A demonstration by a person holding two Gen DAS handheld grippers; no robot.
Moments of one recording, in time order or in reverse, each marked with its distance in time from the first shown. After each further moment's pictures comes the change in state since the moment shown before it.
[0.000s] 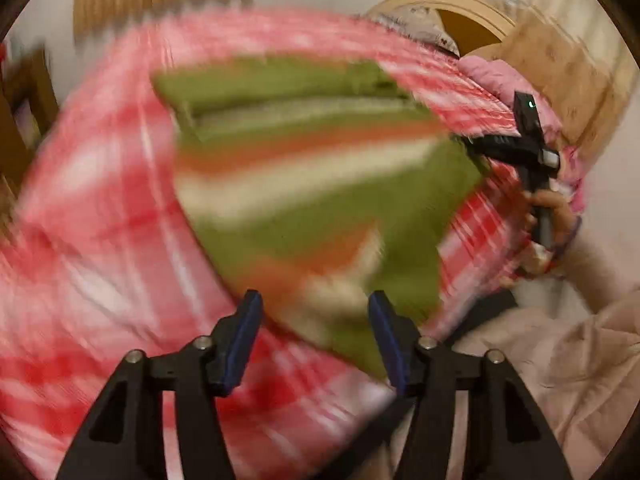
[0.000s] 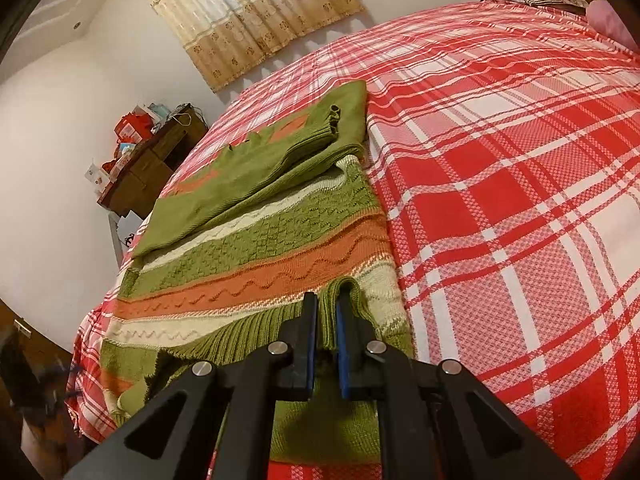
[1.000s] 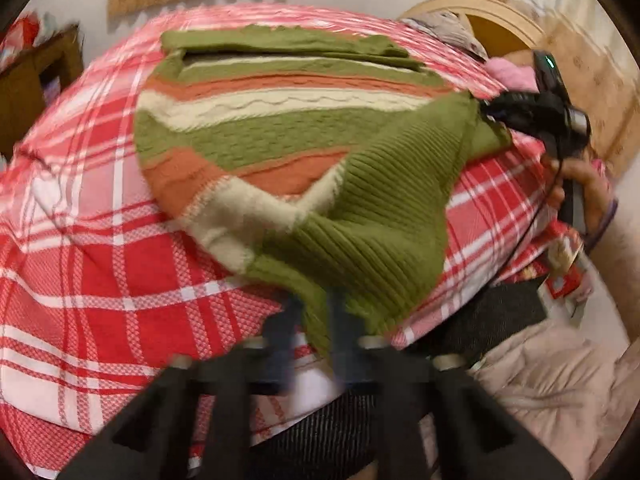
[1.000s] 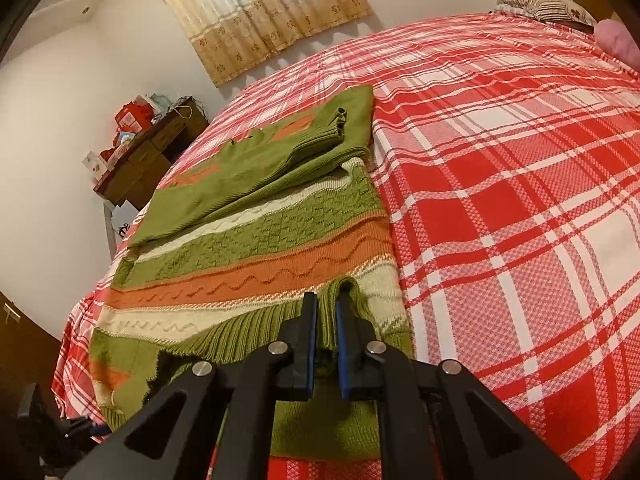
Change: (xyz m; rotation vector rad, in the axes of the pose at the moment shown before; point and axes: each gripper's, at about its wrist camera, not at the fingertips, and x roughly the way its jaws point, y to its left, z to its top) left arm 0.043 -0.044 -0.039 -0.102 -0.066 0.104; right arm -0.004 0.009 -0.004 -0.049 -0.004 -0.030
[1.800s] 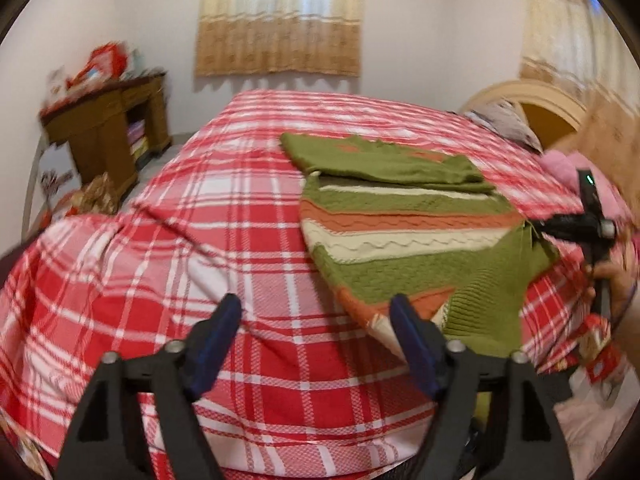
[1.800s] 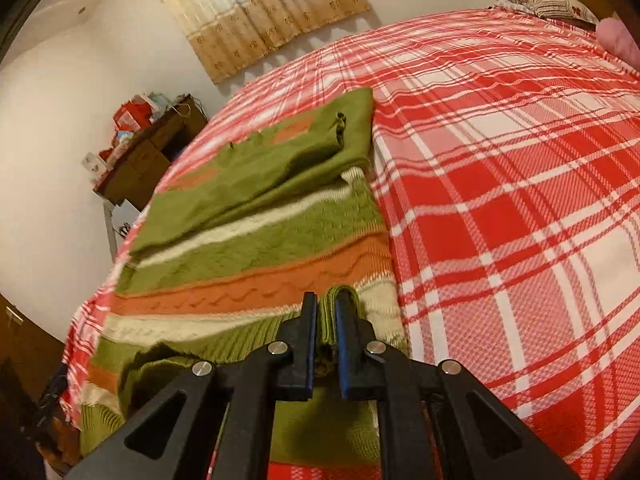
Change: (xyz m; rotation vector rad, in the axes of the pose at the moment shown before) left arm -0.080 0.051 0.022 -0.043 -0.355 0.237; right arm -0.001 0.002 0.010 -0.011 0.021 -0.010
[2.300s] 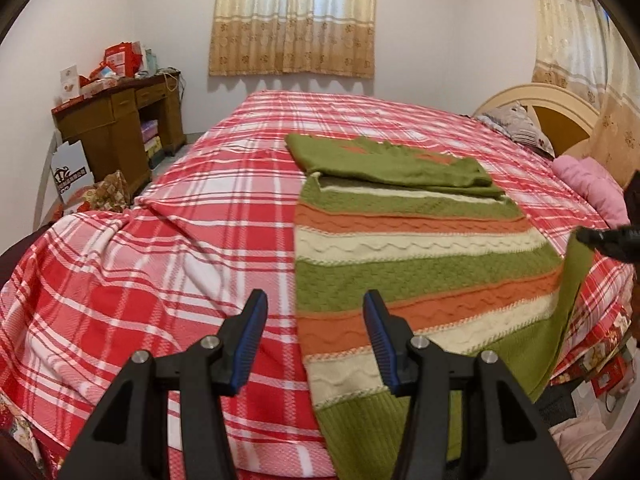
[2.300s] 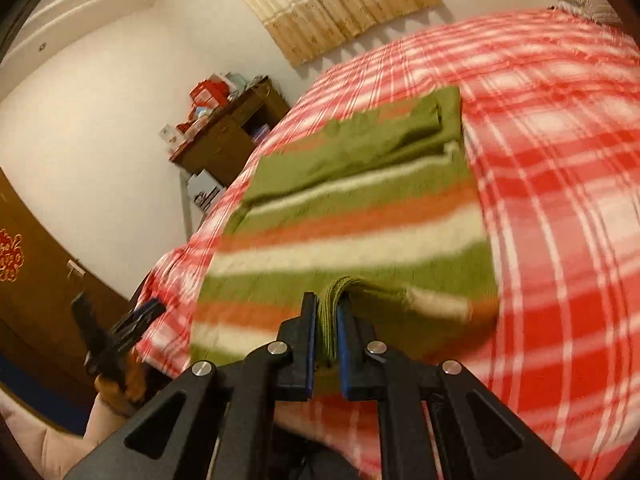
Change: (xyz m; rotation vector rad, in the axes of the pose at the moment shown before) left arm 0.005 -0.010 0.002 -0.075 -0.001 0.067; right arm -0.074 0.041 -0.029 -0.080 0.023 0.257
